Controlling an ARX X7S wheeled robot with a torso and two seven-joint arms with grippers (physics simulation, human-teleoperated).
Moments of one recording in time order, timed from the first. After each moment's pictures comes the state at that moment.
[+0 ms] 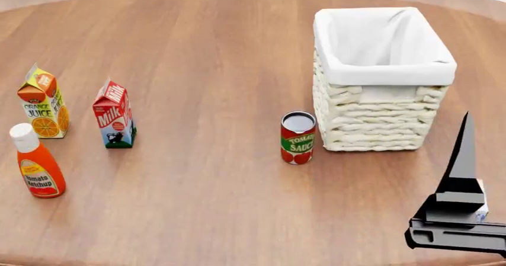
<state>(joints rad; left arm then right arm) -0.18 -0.32 -0.31 0.83 -0.43 -0.61 -0.06 0.23 0.38 0.50 -0.95 0.53 0.86 0.03</state>
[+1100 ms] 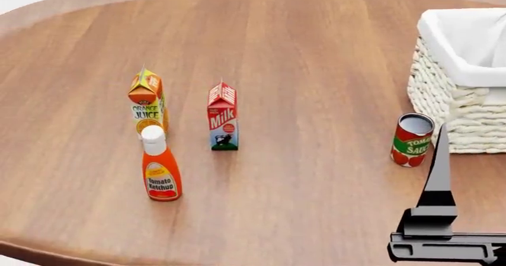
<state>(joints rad) -0.17 -0.35 -0.30 0.84 -0.44 -0.60 -0.08 0.17 0.42 0.42 -0.94 0.49 0.79 0.04</state>
